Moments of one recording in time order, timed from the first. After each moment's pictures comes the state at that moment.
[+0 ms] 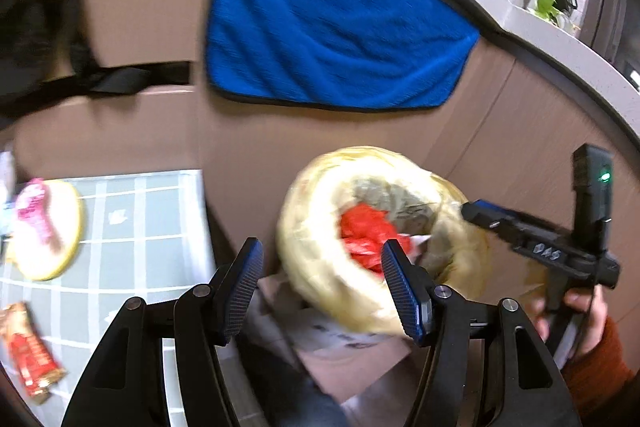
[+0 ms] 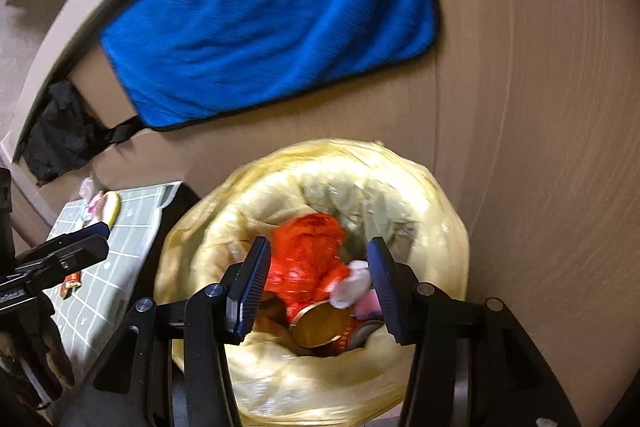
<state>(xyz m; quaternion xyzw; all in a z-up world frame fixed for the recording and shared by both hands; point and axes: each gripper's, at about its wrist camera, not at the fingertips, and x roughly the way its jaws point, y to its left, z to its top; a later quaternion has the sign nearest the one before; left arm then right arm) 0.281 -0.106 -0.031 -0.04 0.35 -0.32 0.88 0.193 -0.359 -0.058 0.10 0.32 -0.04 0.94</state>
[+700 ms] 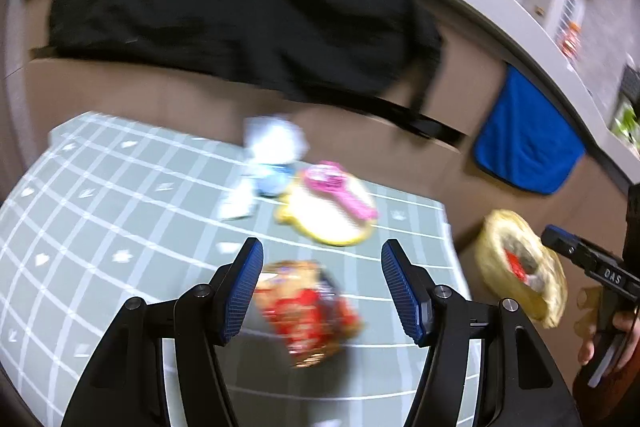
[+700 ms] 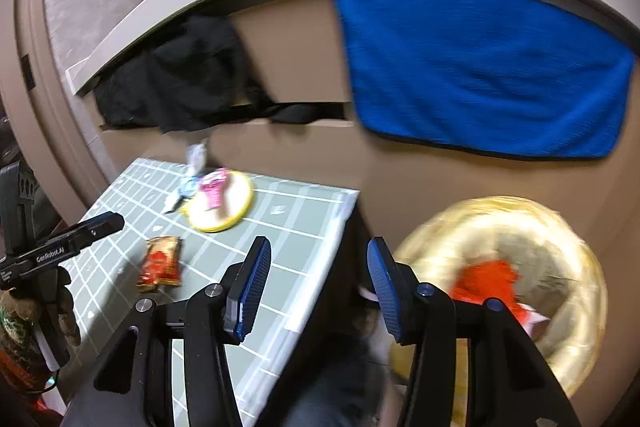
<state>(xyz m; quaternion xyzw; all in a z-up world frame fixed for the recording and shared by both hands) 0.261 0.166 -0.056 -0.15 0.31 -0.13 0.93 0.228 -0.153 -0.025 0.01 0.31 0.09 0.95</state>
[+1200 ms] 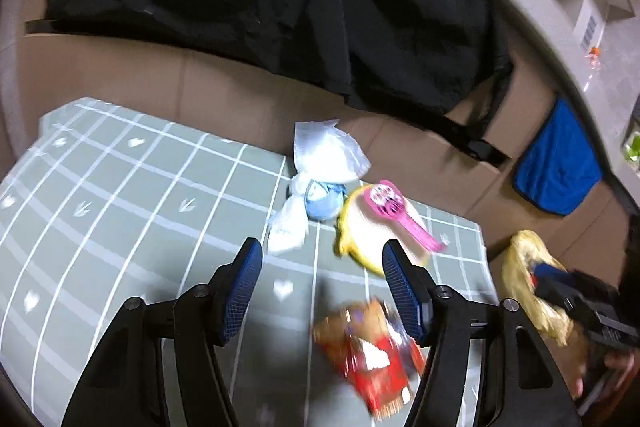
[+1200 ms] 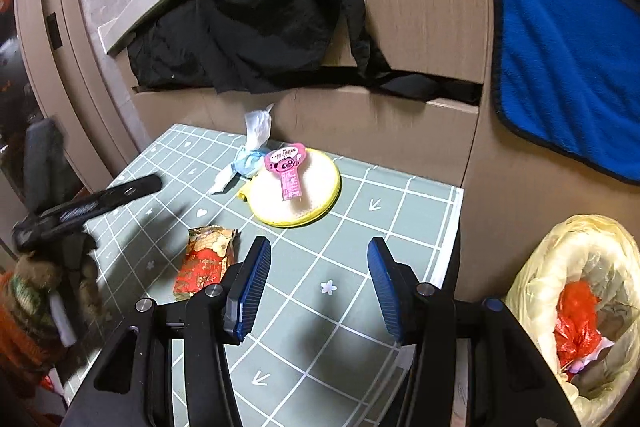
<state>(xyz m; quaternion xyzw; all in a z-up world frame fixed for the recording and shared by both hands) 0.338 0.203 -0.083 -0.17 0.33 -0.15 0.92 0.269 -0.068 -0.058 -0.02 0.34 0.16 0.93</state>
